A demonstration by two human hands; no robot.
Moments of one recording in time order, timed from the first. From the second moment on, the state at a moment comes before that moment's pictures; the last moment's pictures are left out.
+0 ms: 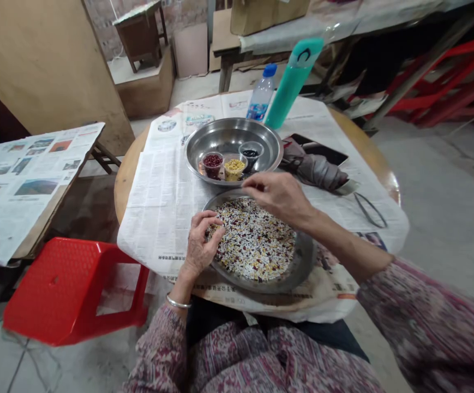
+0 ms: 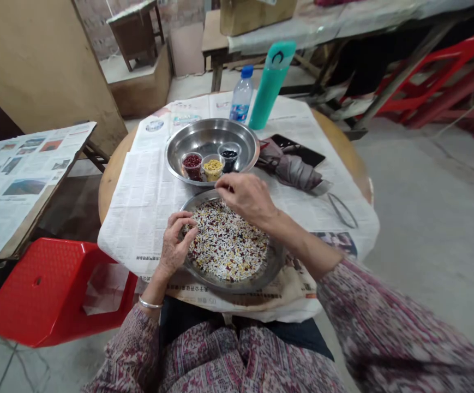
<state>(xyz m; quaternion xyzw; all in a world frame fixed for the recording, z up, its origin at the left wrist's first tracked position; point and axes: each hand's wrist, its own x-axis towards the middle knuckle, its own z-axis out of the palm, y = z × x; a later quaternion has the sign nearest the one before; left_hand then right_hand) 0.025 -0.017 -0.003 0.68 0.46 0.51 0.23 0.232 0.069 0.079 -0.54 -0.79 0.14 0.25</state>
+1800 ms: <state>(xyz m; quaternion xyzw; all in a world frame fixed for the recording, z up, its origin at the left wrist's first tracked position) 0.025 -0.014 -0.001 0.69 0.47 0.50 0.23 0.236 0.039 0.020 -0.49 -0.87 0.05 0.10</state>
